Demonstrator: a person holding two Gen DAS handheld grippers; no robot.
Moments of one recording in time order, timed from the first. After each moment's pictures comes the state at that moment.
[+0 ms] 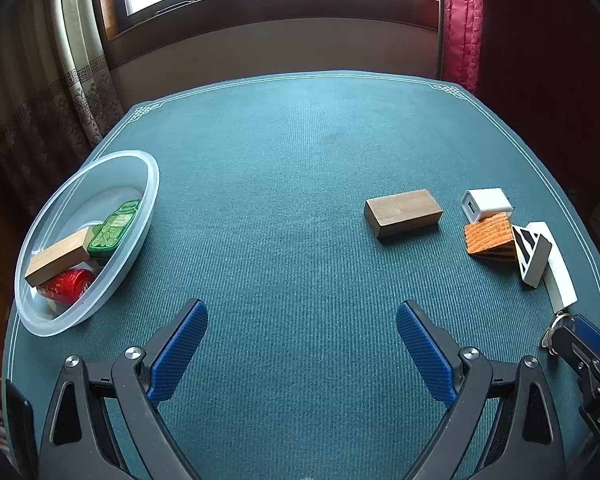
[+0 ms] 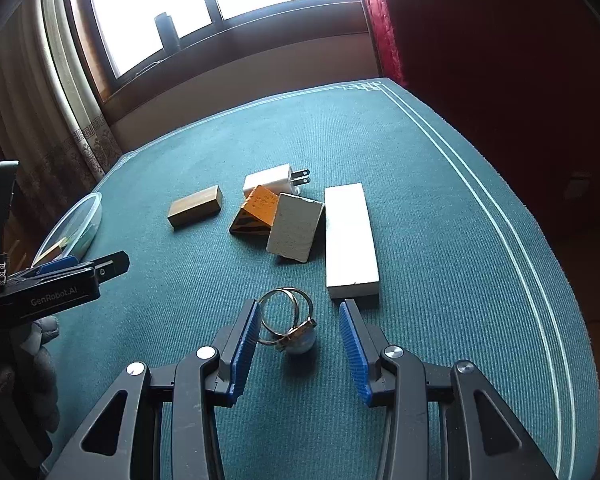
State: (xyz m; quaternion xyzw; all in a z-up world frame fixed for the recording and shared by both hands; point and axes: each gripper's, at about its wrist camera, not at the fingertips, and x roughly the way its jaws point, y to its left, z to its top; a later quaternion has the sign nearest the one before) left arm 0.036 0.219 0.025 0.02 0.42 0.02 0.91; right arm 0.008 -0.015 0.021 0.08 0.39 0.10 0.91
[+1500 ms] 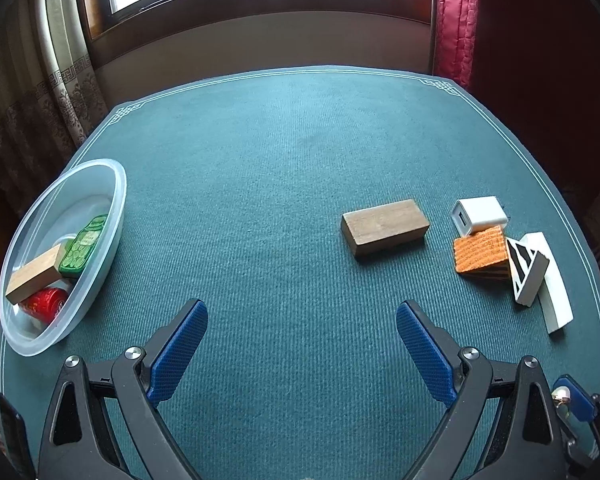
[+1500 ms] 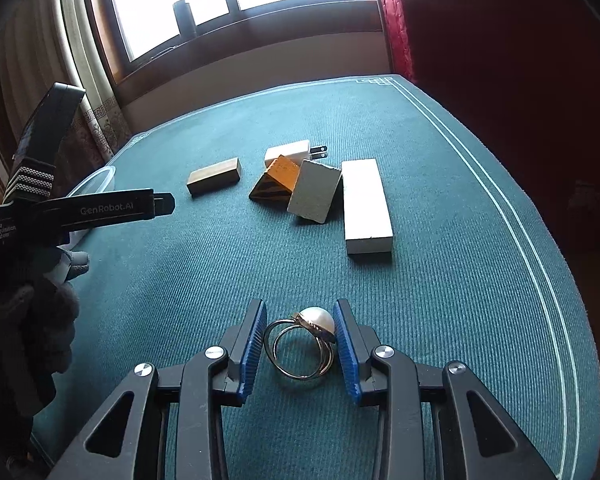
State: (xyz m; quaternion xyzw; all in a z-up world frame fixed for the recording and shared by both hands) left arm 0.064 0.203 0.023 0.01 0.43 0.00 0.90; right arm -0.020 -0.004 0.015 0.06 0.40 0.11 0.91
